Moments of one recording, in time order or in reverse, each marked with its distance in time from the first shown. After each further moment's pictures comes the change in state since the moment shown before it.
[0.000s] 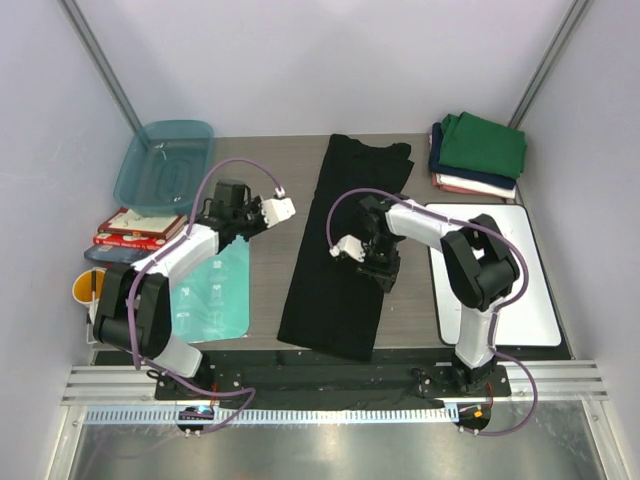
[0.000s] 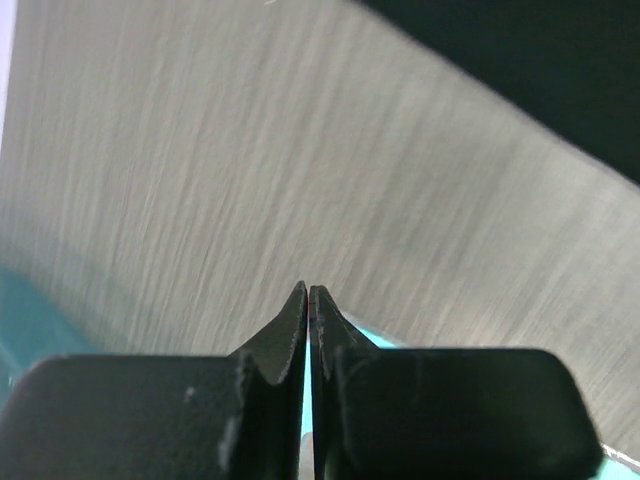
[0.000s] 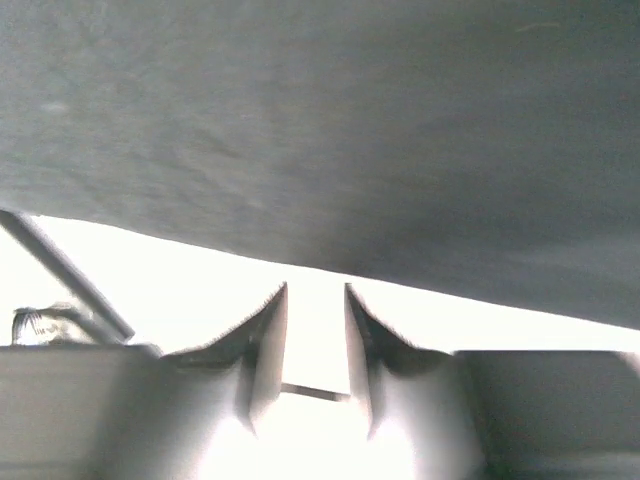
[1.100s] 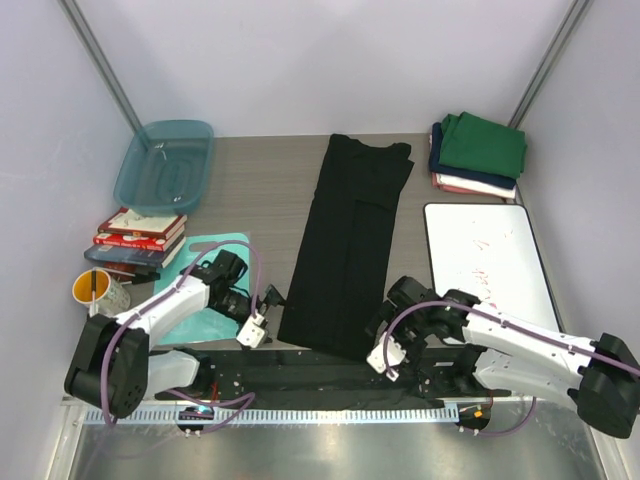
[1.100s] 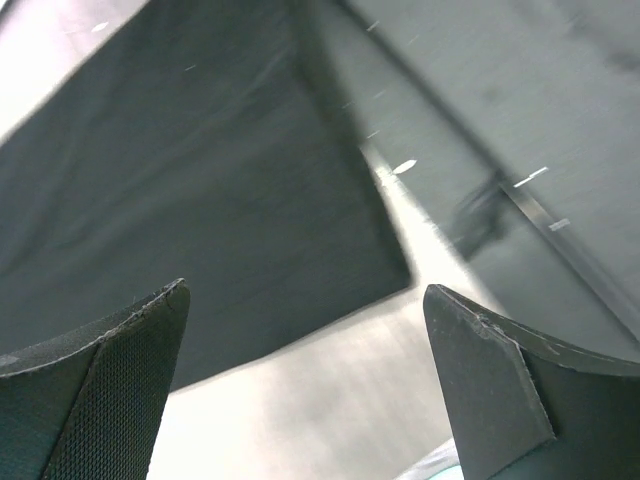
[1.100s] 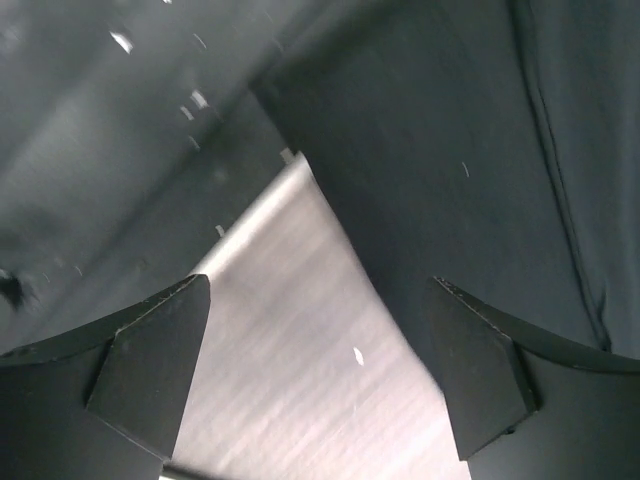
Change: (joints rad) left arm -0.079 -0.328 -0.441 -0.602 0.756 1.126; right arm 0.319 -0.986 -0.787 0.344 -0.155 -0.723
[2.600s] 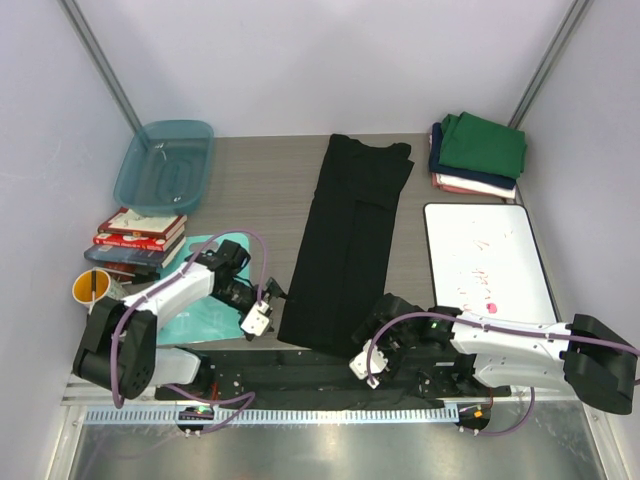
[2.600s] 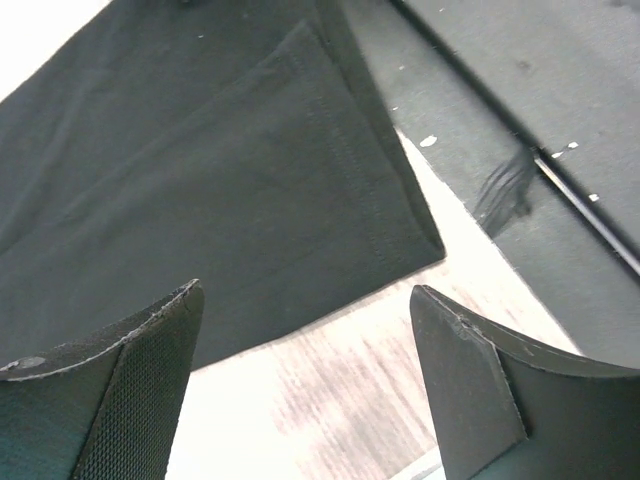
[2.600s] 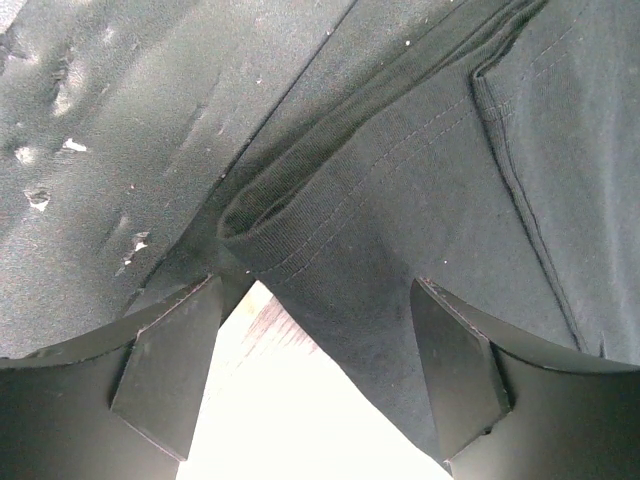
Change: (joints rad) left arm 0.009 0.110 0.095 -0.040 -0.030 0.008; right arm 0.203 0.089 -0.139 0.398 0.082 0.269
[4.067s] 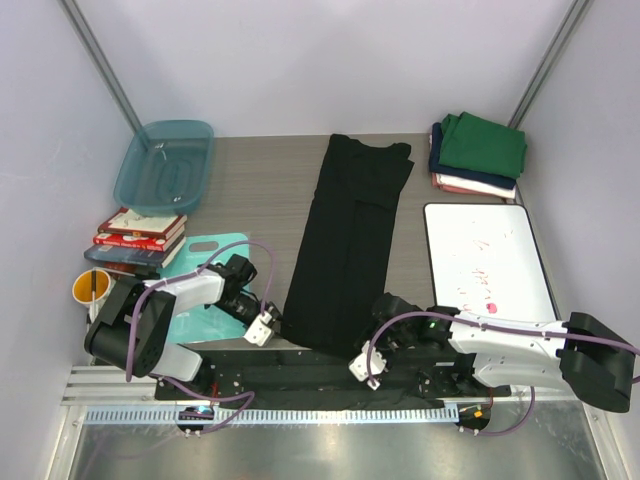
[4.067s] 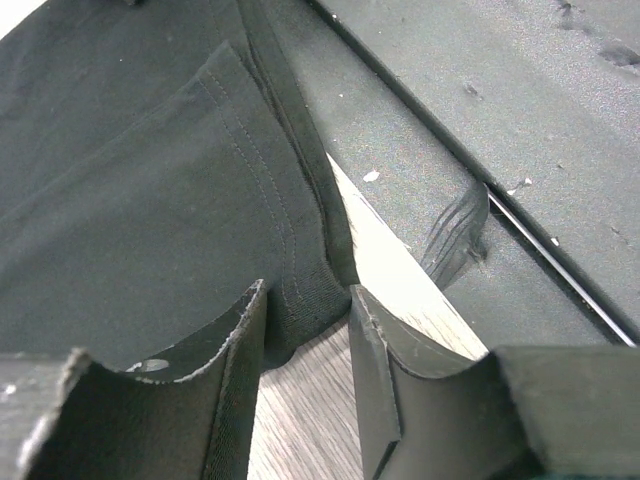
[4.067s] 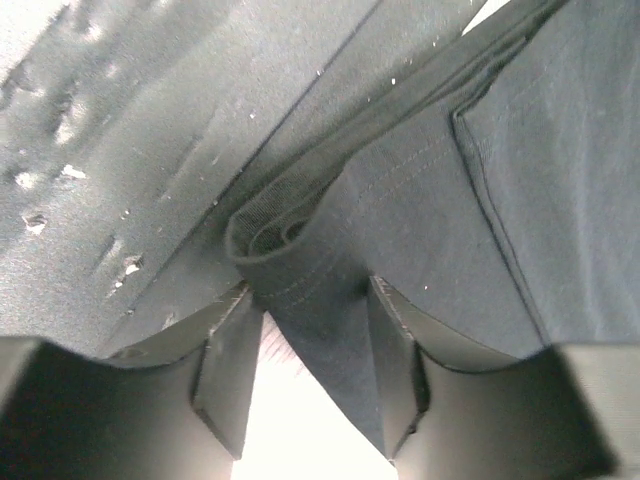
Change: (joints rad) left arm -0.042 0.125 -0.116 0.153 0.056 -0.001; right arm 0.000 0.019 0.000 0.044 -0.050 -0.030
